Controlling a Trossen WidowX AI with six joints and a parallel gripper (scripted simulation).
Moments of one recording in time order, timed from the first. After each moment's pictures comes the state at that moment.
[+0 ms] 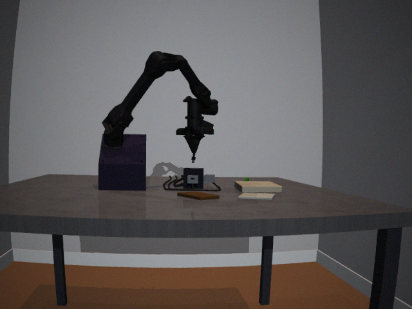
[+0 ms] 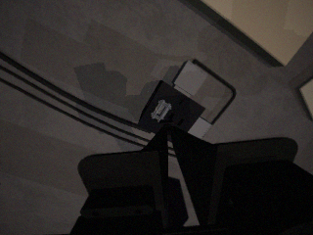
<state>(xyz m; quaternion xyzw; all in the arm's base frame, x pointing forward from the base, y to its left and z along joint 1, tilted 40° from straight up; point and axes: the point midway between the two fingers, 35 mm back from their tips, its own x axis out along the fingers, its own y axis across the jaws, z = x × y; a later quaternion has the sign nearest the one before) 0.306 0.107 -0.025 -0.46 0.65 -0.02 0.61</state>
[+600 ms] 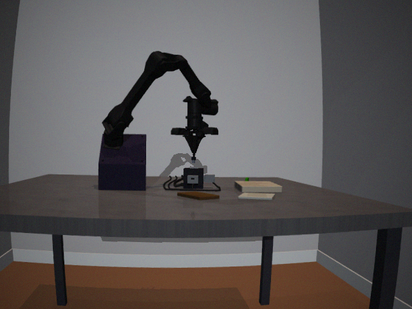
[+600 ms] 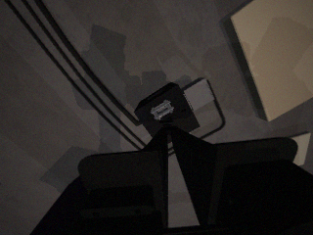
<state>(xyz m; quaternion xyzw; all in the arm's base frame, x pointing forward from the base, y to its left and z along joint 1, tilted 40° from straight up) 0.306 0.107 -0.025 -0.59 0.64 0.13 0.48</state>
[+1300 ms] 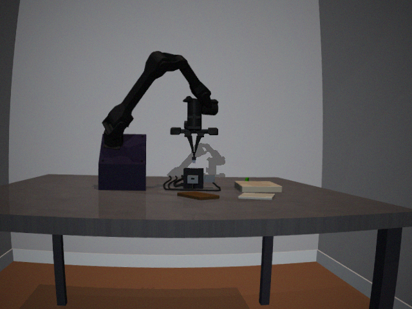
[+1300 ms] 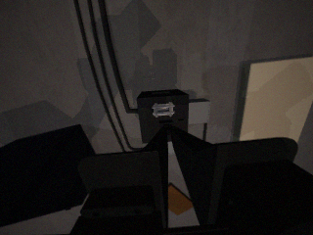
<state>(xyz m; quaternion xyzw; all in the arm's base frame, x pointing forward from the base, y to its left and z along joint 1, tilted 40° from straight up) 0.306 0.107 -0.025 -0.69 0.59 0.28 0.33</state>
